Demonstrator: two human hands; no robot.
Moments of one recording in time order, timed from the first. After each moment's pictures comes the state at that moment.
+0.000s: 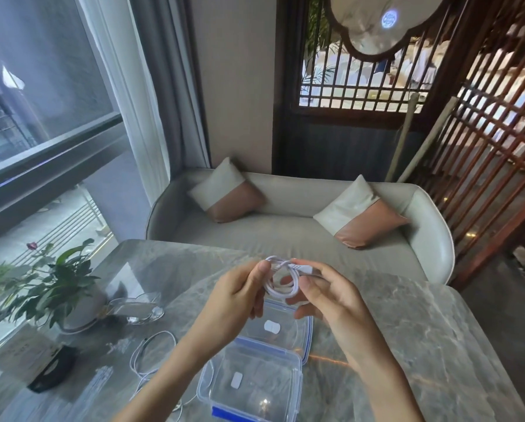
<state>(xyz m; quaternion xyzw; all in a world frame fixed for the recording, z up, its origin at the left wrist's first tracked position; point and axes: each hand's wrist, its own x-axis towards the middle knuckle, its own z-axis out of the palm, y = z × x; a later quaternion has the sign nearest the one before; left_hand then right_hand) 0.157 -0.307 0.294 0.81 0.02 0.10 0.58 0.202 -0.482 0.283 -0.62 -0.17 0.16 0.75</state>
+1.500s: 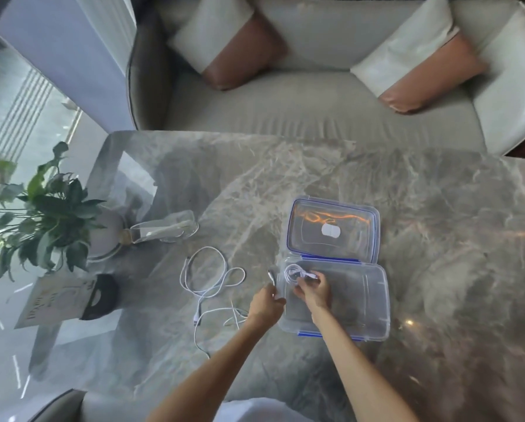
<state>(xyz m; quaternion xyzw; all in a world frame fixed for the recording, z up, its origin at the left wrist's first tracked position) 0.150 -0.175 -0.075 0.80 0.31 -0.34 0.40 0.194 -0.294 -0.098 -0.63 0.41 0.23 0.62</state>
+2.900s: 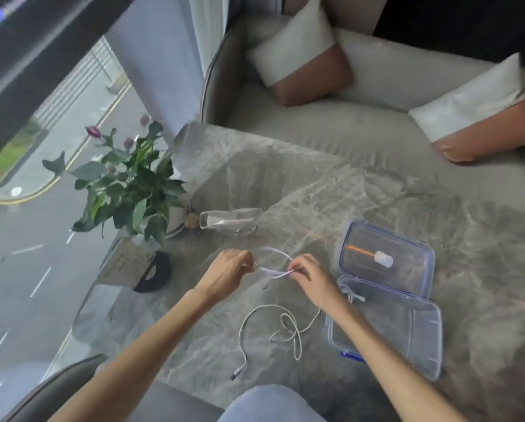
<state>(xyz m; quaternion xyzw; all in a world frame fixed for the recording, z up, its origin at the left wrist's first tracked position) 0.119 0.060 -0.026 0.94 0.02 -0.09 0.32 0.208 -0.170 -0.028 -0.87 -0.21 0.29 0.35</state>
